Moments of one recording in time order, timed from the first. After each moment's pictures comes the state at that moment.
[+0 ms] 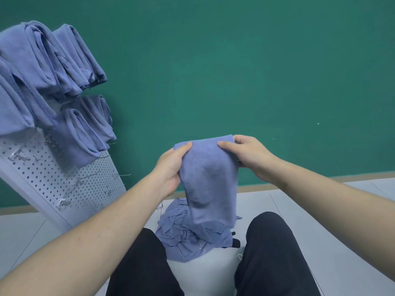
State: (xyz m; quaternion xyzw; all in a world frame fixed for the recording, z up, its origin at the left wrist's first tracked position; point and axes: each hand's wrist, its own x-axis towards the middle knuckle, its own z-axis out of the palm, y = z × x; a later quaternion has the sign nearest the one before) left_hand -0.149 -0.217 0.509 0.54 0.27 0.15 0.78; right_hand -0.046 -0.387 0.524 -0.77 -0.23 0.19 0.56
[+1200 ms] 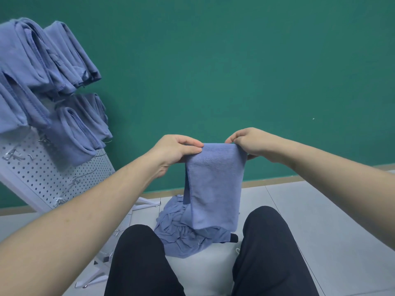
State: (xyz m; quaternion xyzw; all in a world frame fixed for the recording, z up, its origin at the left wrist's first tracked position) left_hand -0.145 -0.209 0.536 0.77 0.18 0.07 0.61; right_hand -0.032 -0.405 0.551 -0.88 -0.24 0.20 0.37
